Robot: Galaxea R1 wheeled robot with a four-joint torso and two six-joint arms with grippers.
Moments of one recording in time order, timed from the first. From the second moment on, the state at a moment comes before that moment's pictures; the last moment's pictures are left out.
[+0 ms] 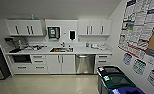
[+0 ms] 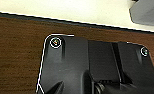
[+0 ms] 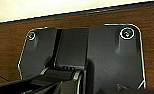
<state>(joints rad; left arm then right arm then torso) 1.48 3.07 -2.80 -0.15 -0.16 0.06 -1.48 3.08 -2.76 -0.11 0.04 0.08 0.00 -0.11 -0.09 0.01</state>
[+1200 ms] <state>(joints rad) 1.48 3.06 -2.80 -0.15 -0.16 0.06 -1.47 3.08 -2.76 -0.11 0.04 0.08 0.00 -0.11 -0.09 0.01</state>
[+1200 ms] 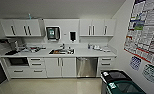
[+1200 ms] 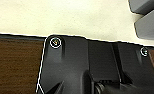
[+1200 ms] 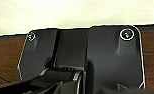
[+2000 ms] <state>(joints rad) 1.48 3.07 -2.80 -0.15 -0.16 0.06 -1.47 3.08 -2.76 -0.11 0.04 0.08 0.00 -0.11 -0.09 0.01</state>
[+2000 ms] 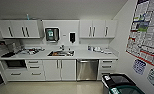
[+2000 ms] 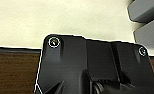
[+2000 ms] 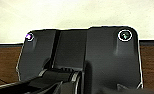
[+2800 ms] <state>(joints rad) 1.48 3.06 -2.81 -0.15 -0.16 0.06 -1.47 3.09 -2.75 -0.11 0.04 0.08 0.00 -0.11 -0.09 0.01</state>
